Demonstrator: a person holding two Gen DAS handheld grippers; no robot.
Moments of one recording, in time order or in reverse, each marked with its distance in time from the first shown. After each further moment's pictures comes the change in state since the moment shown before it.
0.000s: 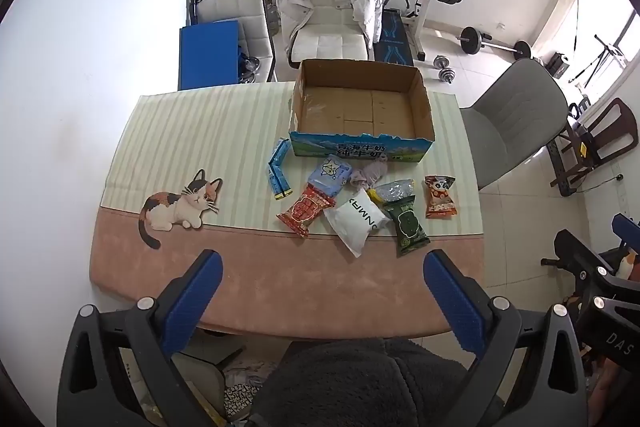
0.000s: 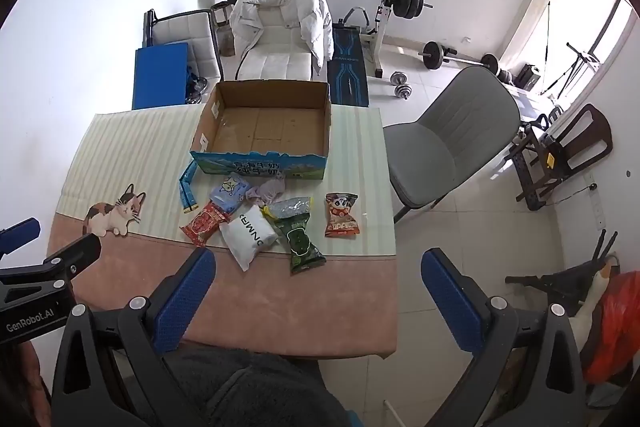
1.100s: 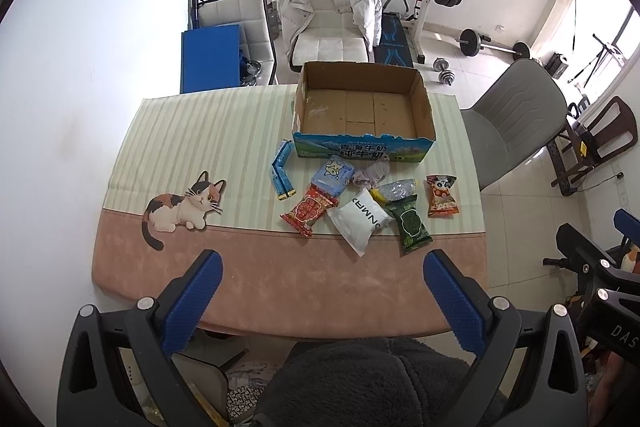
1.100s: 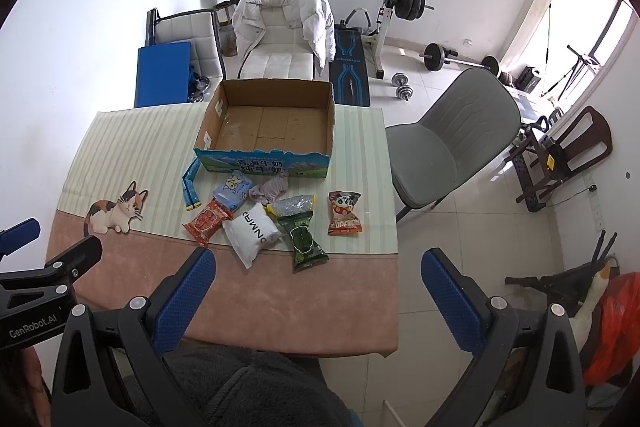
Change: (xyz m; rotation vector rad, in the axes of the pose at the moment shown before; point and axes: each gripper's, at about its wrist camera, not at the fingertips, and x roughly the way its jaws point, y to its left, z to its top) left arm -0.005 0.005 -0.006 -0.003 -0.023 -0.010; right arm -0.005 0.011 -0.007 -0.005 -0.010 -0.016
